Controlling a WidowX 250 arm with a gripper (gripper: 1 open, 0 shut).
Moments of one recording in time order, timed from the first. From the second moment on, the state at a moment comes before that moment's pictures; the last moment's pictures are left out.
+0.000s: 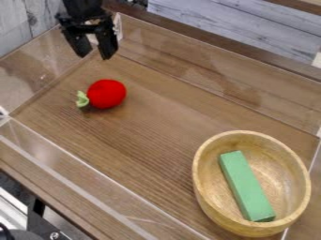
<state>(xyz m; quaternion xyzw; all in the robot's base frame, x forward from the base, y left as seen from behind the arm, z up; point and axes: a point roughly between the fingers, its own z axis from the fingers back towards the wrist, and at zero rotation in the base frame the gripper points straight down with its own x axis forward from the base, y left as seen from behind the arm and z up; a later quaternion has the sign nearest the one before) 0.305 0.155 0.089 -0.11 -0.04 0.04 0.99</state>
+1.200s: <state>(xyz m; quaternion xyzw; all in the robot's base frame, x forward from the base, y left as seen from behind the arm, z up) 0.323 0.099 0.112 -0.11 -0.05 0.06 0.99</state>
